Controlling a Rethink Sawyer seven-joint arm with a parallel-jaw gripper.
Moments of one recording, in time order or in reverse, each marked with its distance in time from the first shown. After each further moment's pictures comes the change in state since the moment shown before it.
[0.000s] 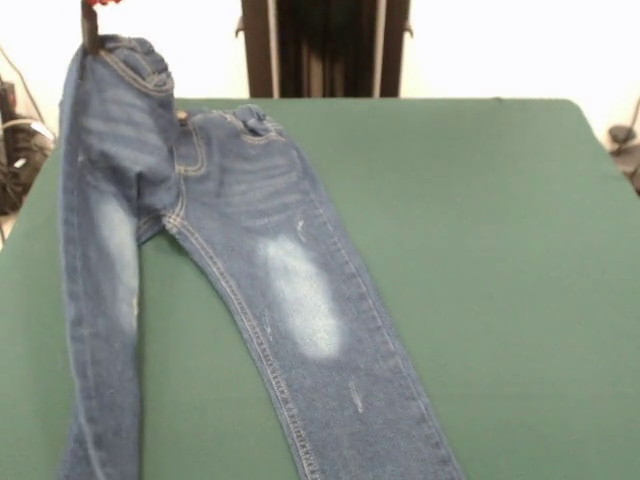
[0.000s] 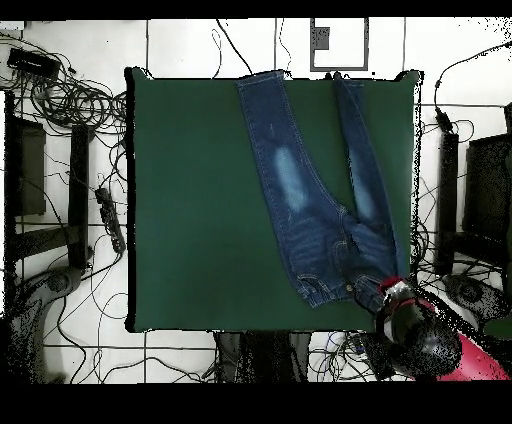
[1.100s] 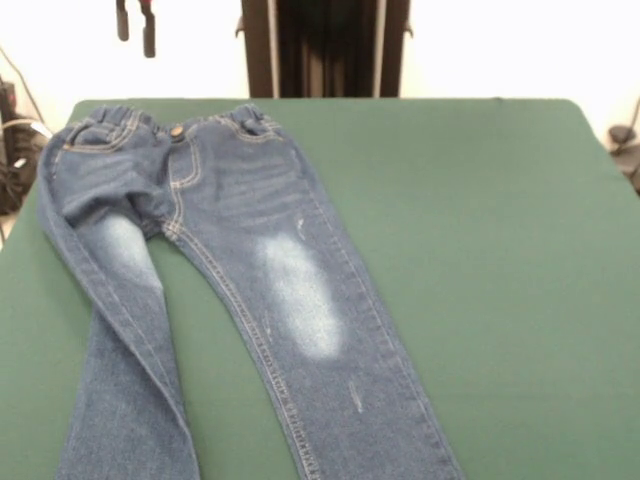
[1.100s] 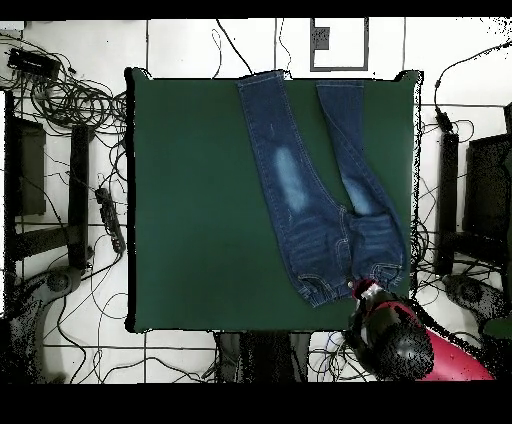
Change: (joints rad) arm 0.021 -0.043 0.070 0.071 -0.081 -0.016 0.000
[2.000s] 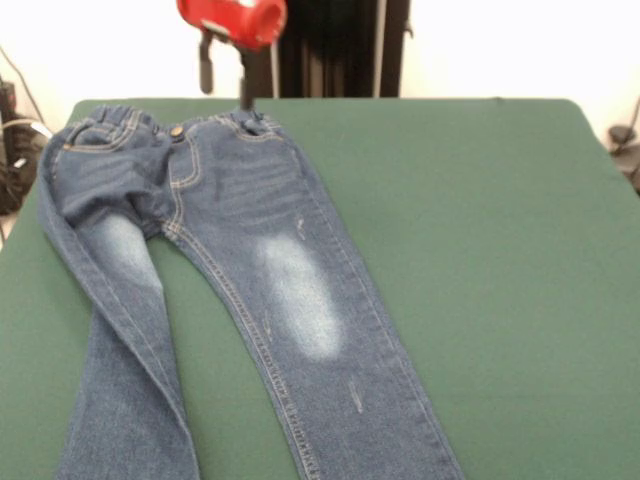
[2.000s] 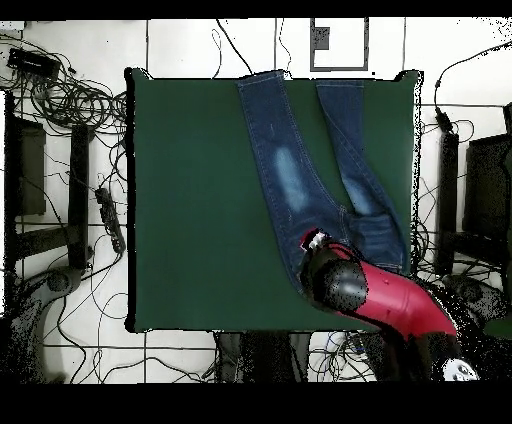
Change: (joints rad) arm 0.293 0.109 0.007 -0.160 0.153 0.071 0.000
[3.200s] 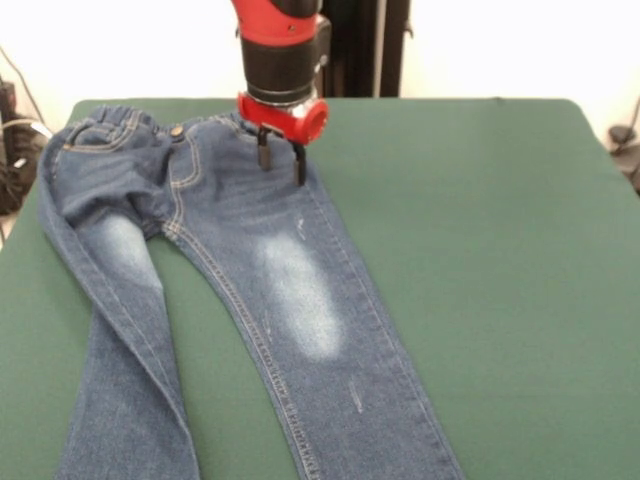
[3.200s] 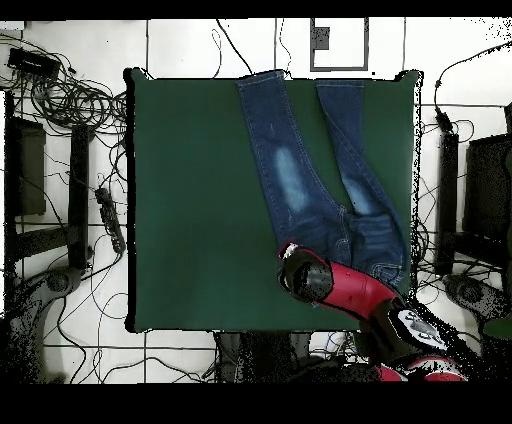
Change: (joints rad) arm 0.008 0.328 0.000 -0.024 0.011 -0.158 0.000
